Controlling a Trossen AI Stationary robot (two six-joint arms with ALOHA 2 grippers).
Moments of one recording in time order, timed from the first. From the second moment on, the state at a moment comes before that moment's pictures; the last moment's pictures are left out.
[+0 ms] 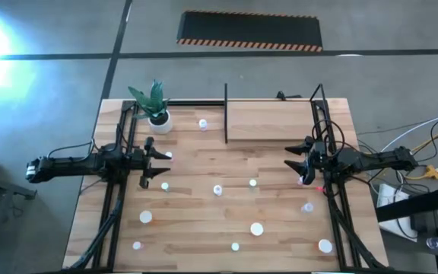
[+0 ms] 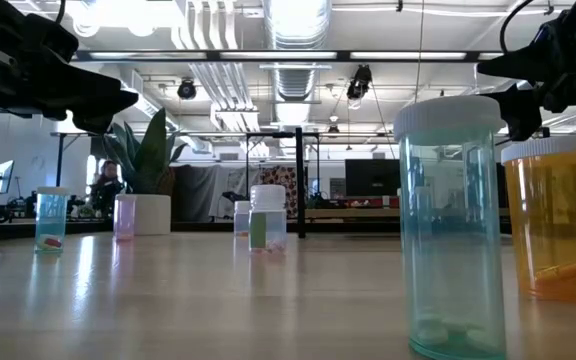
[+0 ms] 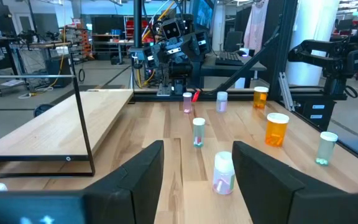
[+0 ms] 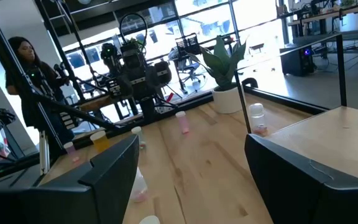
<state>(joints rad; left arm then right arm) 0.09 0.17 0.00 0.12 0.12 0.00 0.14 0.04 0.01 0.06 0.31 0.27</state>
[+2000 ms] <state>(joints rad) 0.42 1.54 0.94 -0.17 -0.09 -0.05 0.14 0.04 0.01 0.06 0.31 0.27</state>
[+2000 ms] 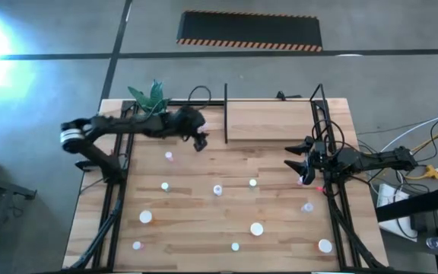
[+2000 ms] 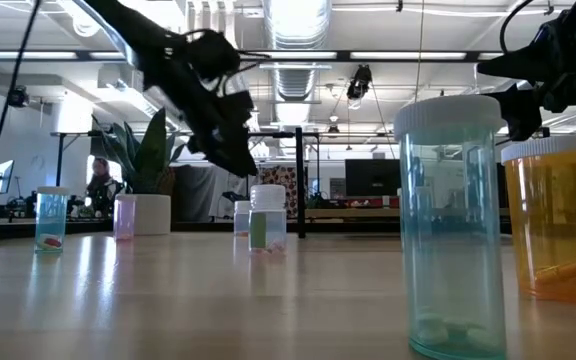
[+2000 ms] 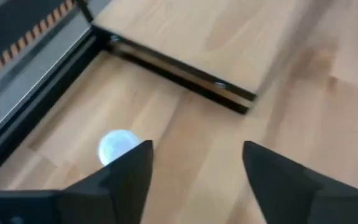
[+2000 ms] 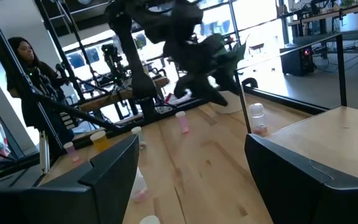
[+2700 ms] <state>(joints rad) 0.49 1.77 1.14 -0.36 -0.24 -0.05 0.14 0.04 0.01 0.06 0.31 0.27</state>
